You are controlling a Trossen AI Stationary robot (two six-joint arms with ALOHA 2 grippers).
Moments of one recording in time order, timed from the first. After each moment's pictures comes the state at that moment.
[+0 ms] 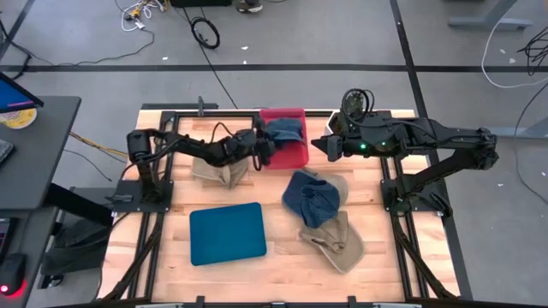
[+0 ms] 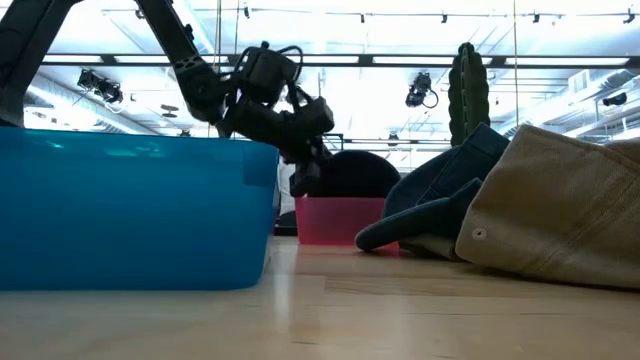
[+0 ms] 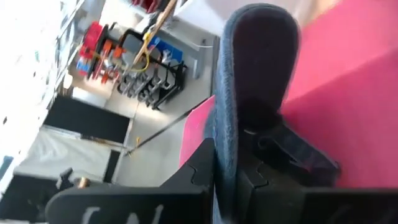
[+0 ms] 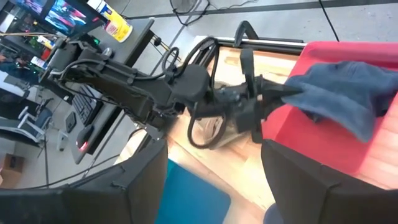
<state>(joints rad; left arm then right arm) 0.29 1.86 0.85 0.67 -0.34 0.93 0.09 1.22 1.52 -0.83 0.41 1.00</state>
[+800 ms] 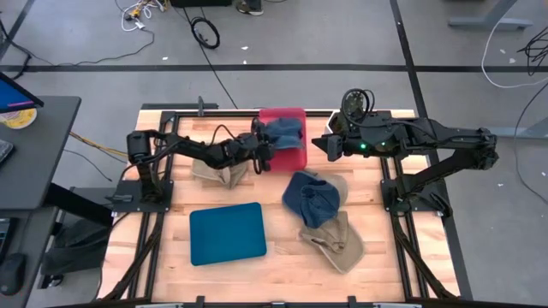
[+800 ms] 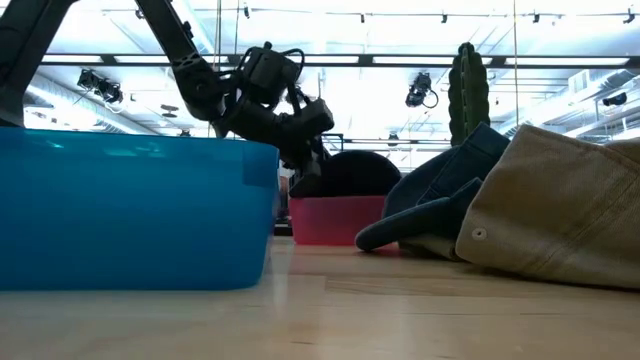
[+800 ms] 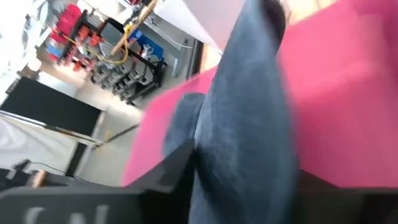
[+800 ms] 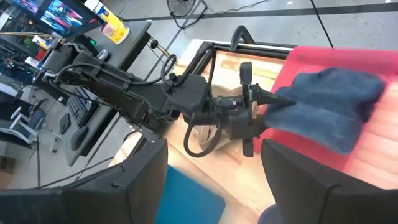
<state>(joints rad) 0.27 1.85 0.84 0.62 -0.31 0.75 0.09 1.22 1.52 -0.83 0.43 0.99</state>
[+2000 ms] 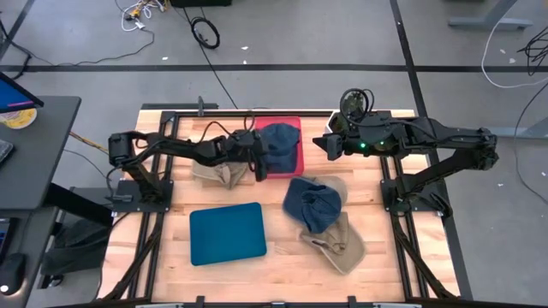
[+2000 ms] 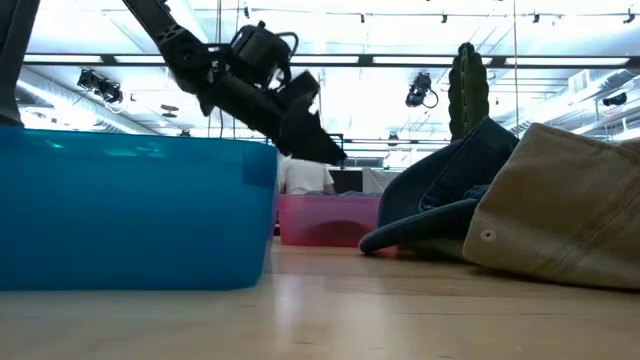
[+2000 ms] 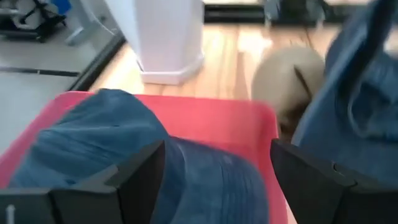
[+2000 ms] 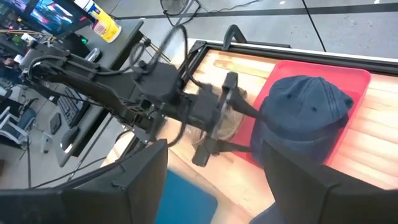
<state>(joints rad) 0.27 1.66 0.84 0.40 0.04 0.09 0.08 1.22 1.52 -0.86 0.43 0.99</state>
